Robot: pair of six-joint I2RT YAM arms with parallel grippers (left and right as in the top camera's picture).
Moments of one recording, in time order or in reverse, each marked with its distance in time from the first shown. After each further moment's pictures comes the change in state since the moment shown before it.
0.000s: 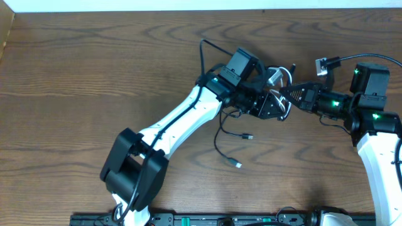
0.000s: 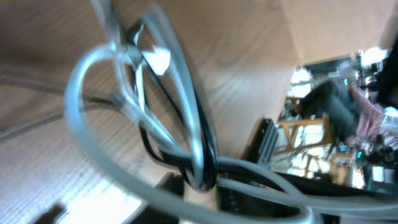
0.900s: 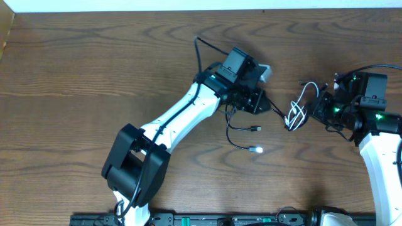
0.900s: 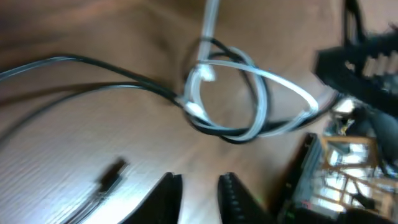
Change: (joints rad) left arm 0.020 0.016 -0.001 -0.021 -0.127 0.047; right arm -0.025 0.000 -0.002 -0.219 0.570 -0.025
